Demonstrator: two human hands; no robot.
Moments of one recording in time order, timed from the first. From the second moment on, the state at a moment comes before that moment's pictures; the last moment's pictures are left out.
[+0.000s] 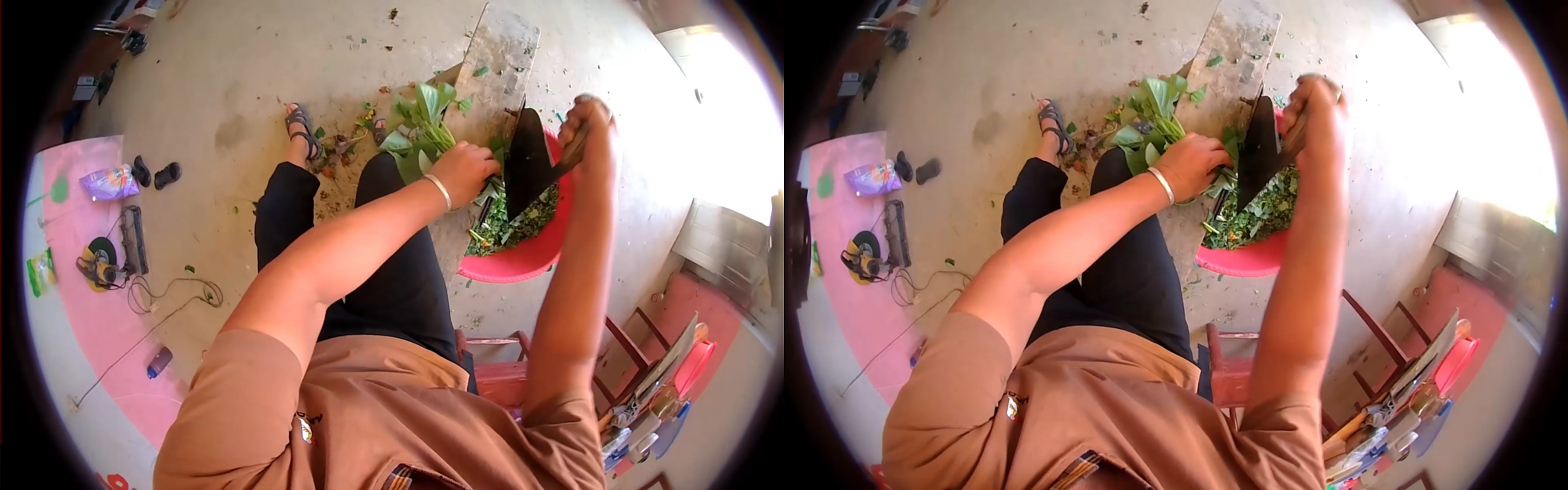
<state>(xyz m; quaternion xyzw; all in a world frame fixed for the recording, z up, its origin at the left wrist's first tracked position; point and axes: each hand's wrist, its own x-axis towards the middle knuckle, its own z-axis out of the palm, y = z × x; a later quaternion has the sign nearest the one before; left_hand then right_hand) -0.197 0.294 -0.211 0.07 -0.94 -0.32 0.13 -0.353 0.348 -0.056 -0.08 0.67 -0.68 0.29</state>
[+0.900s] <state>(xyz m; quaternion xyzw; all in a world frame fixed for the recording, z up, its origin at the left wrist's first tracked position) -0.171 0.293 -0.214 0.06 -0.93 -0.33 0.16 -0.306 0.396 -0.093 -0.17 0.68 -0.66 0.26</state>
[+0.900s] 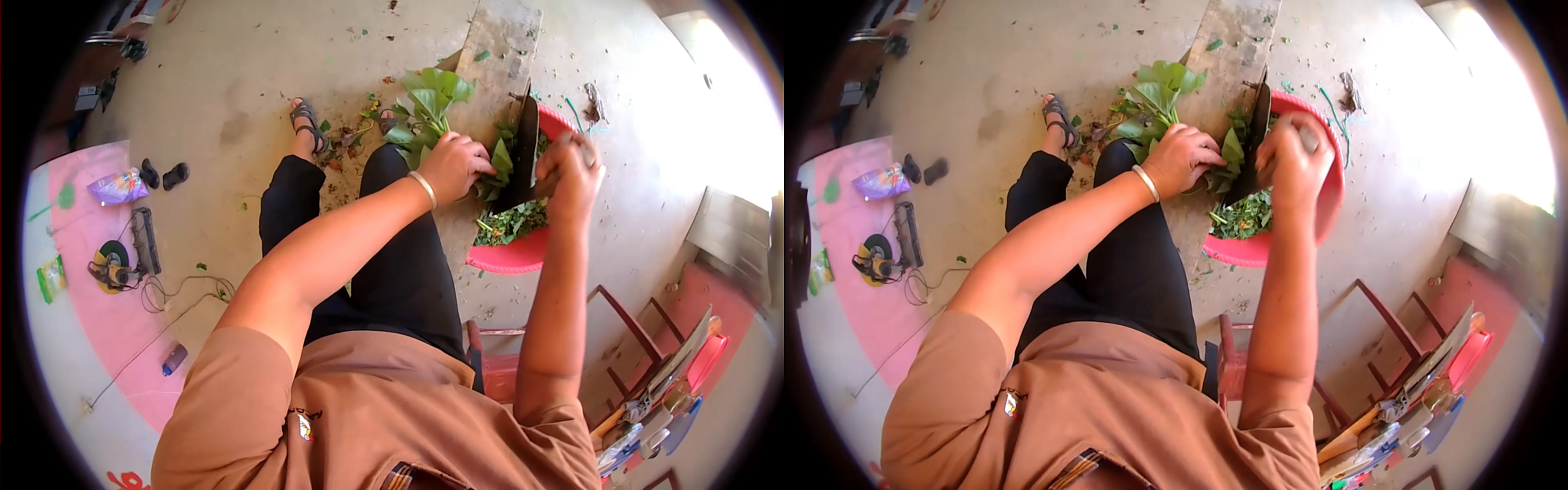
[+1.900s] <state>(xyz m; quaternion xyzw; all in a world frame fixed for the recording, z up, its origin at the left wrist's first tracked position) -0.170 0.305 -0.199 0.11 -0.91 -0.36 0.15 -0.308 0.378 -0.080 -0.11 0.66 -0.71 0.23</state>
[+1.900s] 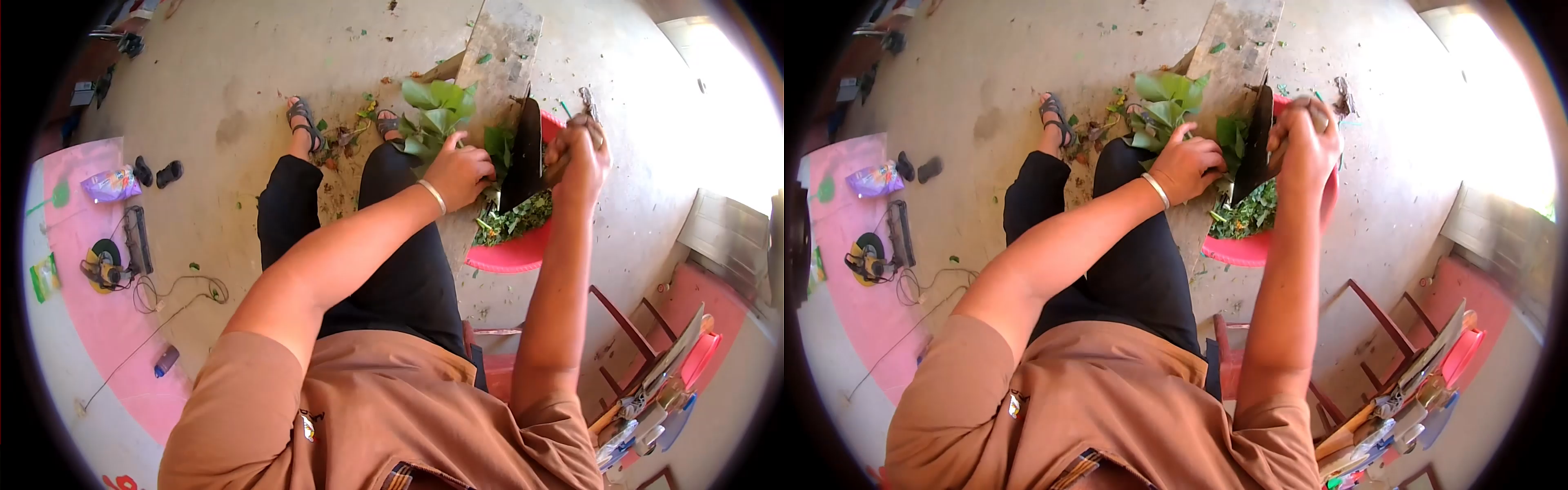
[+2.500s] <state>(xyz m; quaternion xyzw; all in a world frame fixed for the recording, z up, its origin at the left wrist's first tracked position) -0.164 0.299 -0.208 -0.02 -0.95 -0.28 0.14 -0.307 0.381 -0.084 -0.11 0.65 -0.72 0.22</state>
